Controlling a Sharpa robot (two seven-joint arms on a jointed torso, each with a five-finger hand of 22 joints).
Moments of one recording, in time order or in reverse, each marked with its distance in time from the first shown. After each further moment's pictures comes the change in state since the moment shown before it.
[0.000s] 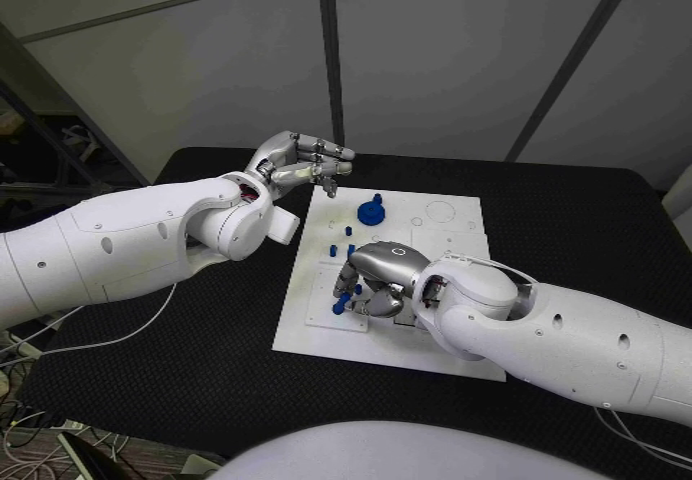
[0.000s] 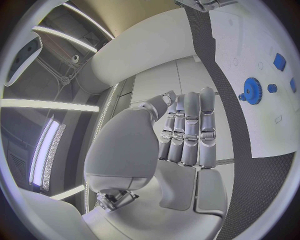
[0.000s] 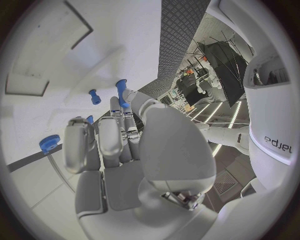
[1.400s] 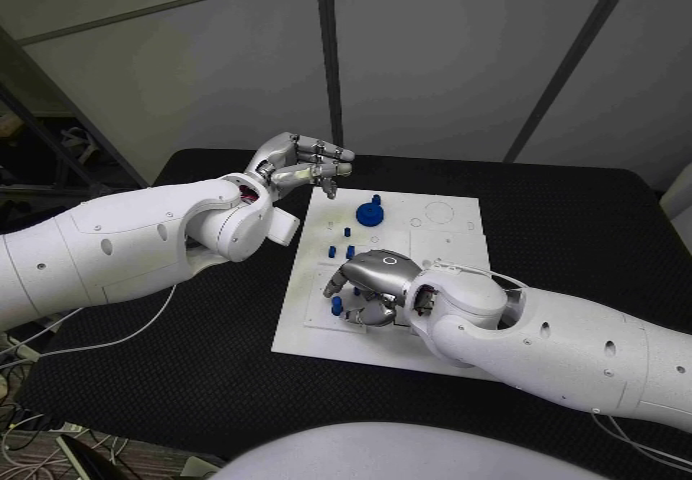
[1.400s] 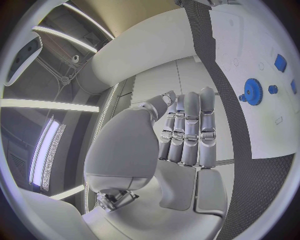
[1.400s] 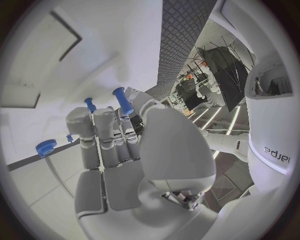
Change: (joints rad) left arm 0.000 0.003 0.000 -0.001 0.001 0.001 0.000; left_hand 0.000 0.000 0.000 0.000 0.000 0.000 0.000 0.000 0.000 0.000 0.000 0.000 0.001 0.000 0.000 0.000 0.000 0.000 0.000 0.000 0.000 0.000; right arm 0.000 0.022 -0.029 -0.007 -0.041 -0.007 -0.008; right_hand -0.034 -0.039 -0.111 -0.005 0.003 -0.223 -0.006 -0.043 -0.043 -0.309 0.074 -0.032 -0.014 -0.146 0.060 -0.159 -0.263 0.055 -0.252 0.066 -0.231 -0.210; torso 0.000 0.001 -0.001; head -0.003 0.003
